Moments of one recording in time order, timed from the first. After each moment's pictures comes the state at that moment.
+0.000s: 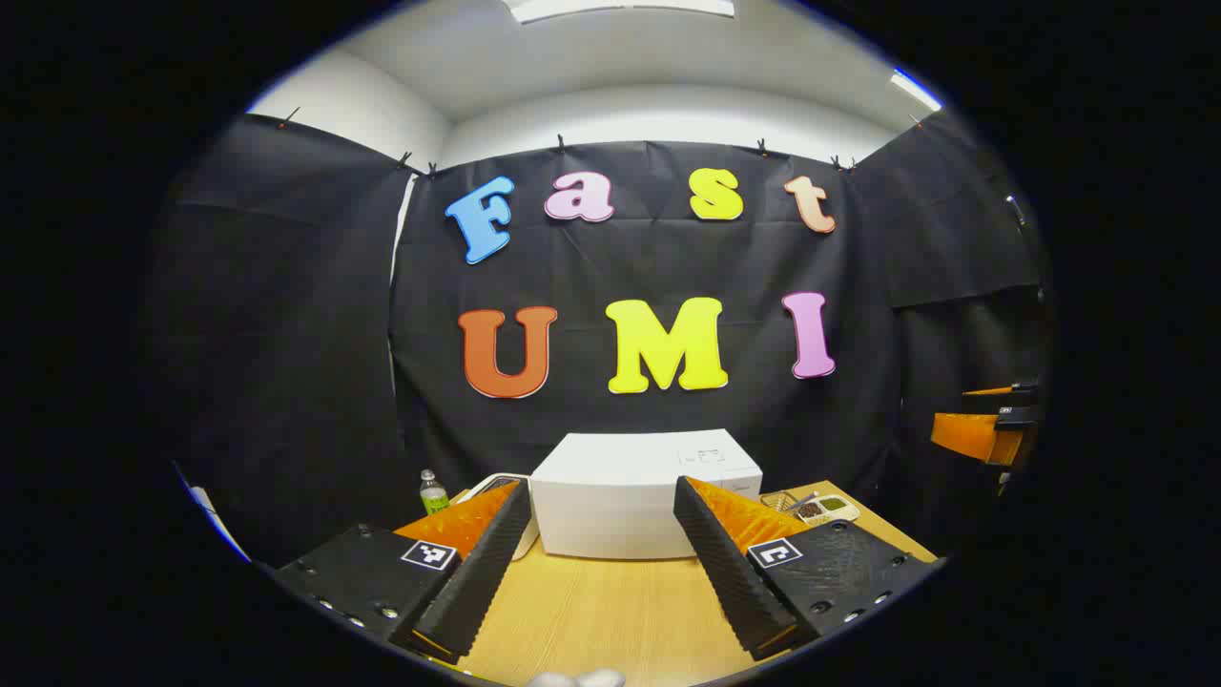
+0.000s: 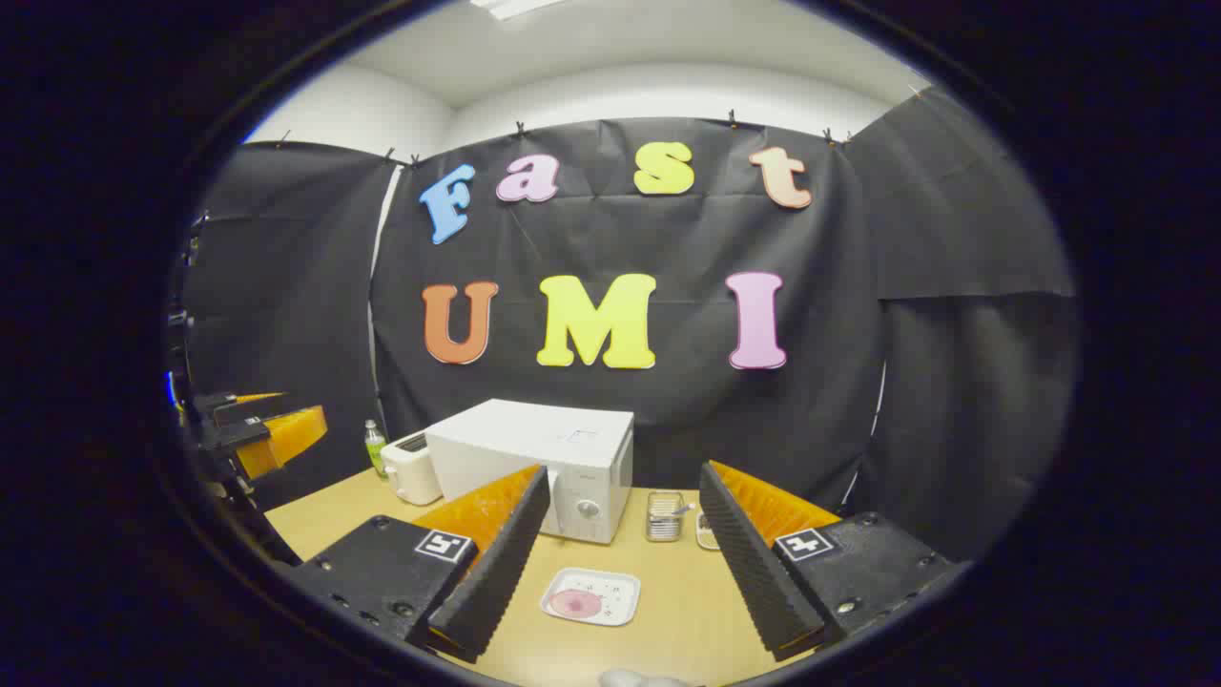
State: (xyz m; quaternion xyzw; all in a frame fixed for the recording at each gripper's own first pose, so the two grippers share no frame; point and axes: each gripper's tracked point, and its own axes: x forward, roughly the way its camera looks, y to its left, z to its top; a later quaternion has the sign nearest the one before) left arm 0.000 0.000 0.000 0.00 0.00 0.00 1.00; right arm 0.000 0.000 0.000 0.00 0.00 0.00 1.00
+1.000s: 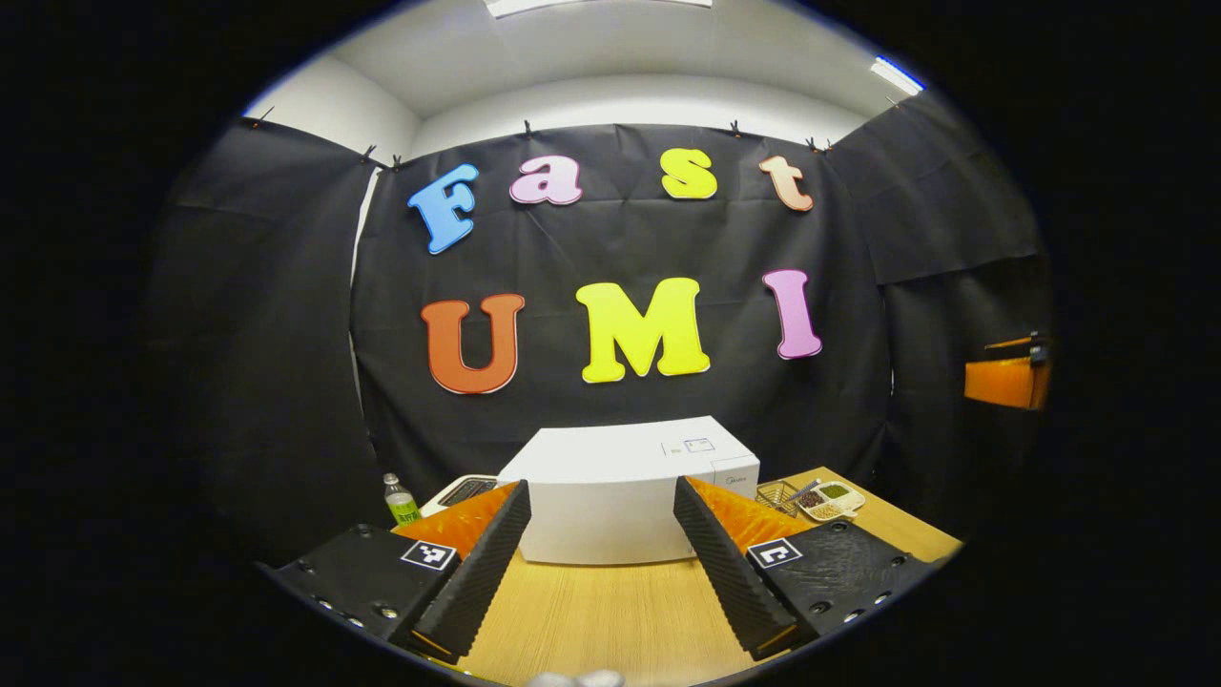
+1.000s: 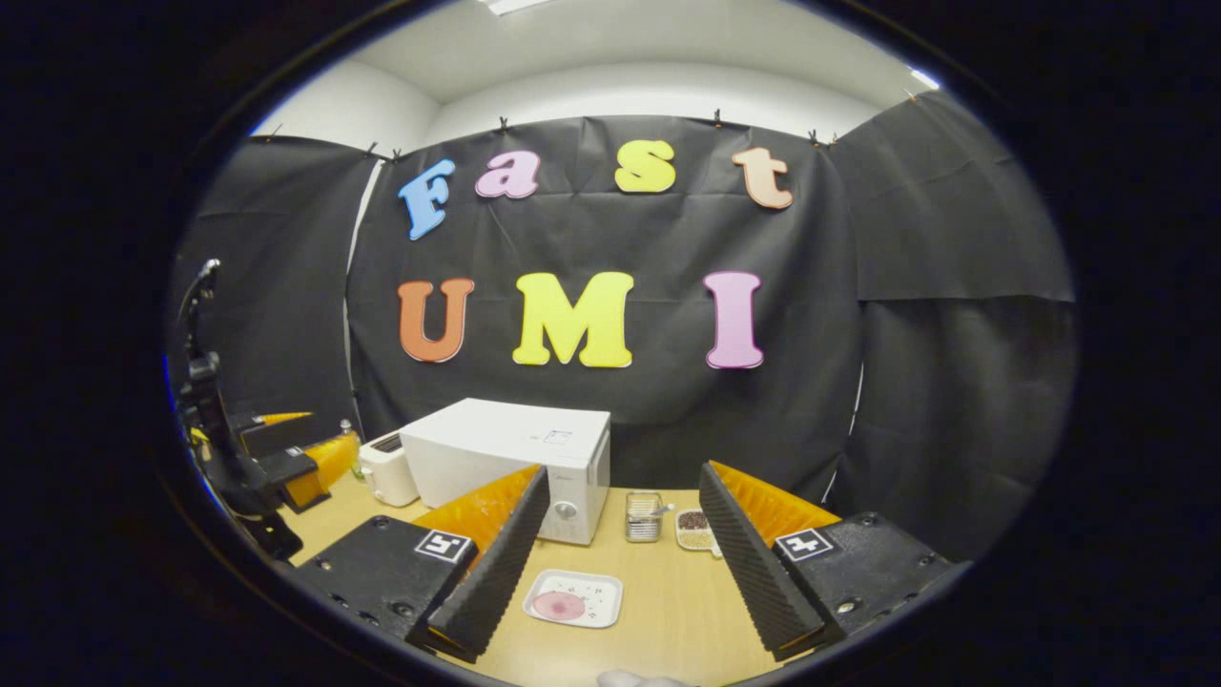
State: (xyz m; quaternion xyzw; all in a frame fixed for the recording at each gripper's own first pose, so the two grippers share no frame) left arm 0.064 -0.028 -0.046 0.02 0.01 -0.04 1.00; right arm 0.007 -0.013 0.004 0.00 0.01 -0.03 1.00
